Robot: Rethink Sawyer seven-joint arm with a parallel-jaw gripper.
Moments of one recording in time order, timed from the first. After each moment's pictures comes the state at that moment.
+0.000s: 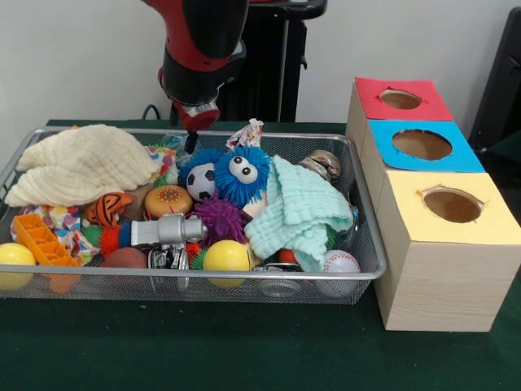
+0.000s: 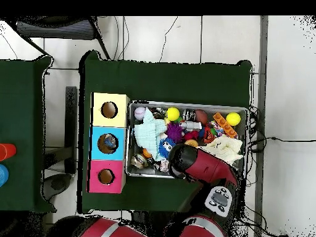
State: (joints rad) arm -0.09 -0.36 -0.47 1.68 0.17 0.63 2.26
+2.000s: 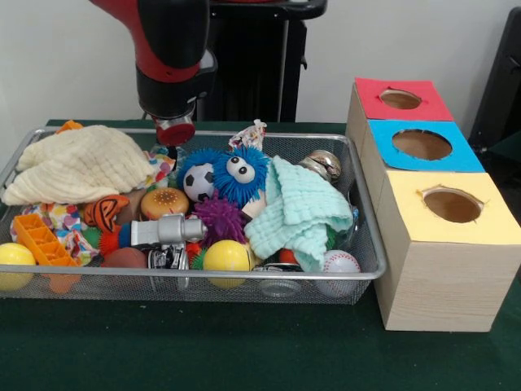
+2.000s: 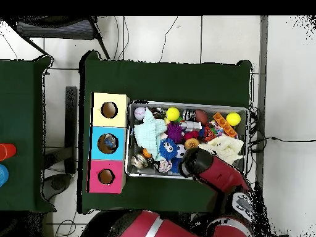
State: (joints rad) arm -0.23 -0.37 -0.38 1.73 0.23 0.51 2.26
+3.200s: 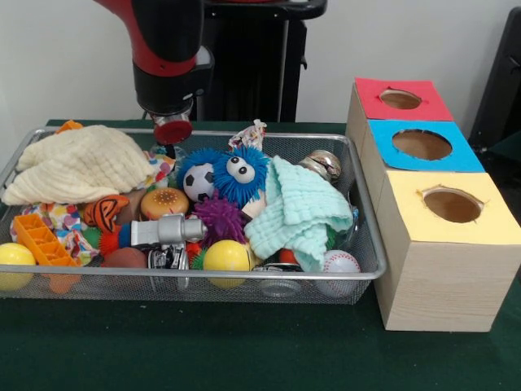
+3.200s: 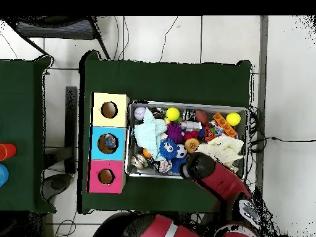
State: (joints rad) arm -0.28 -0.40 -0.34 1.80 0.26 0.41 2.26
